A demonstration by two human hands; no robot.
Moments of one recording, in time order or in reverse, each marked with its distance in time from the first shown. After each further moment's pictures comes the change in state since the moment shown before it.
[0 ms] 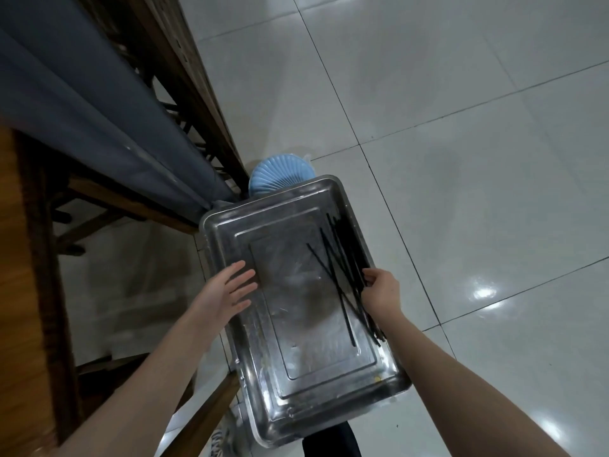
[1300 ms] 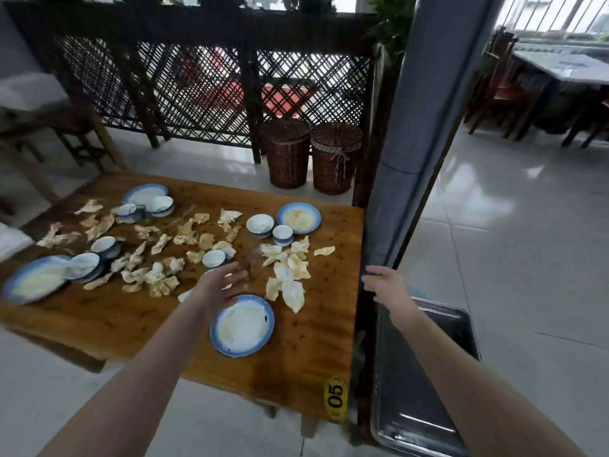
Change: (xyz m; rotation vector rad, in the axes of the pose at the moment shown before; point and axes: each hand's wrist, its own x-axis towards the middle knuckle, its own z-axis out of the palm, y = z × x) left_hand -0.478 -0.053 -0.338 -0.442 0.326 0.553; right_hand -0.456 -0.260 0.036 0.239 -0.374 -0.533
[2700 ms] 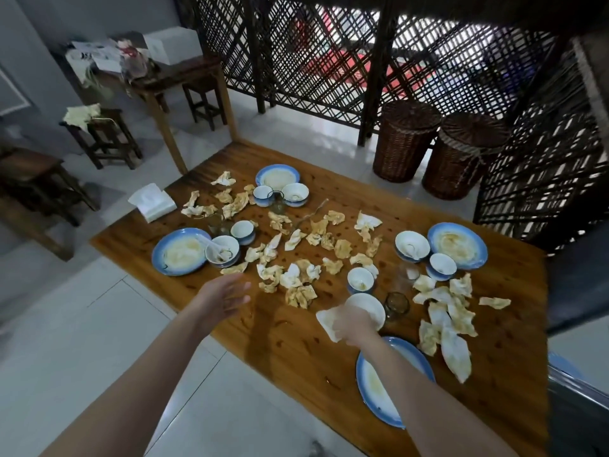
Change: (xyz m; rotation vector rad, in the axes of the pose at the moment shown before) left_hand 0.097 0.047 -0.348 -0.061 0.252 -0.180; right_hand 0.009 -0.008 0.425 -0.386 -0.429 0.141
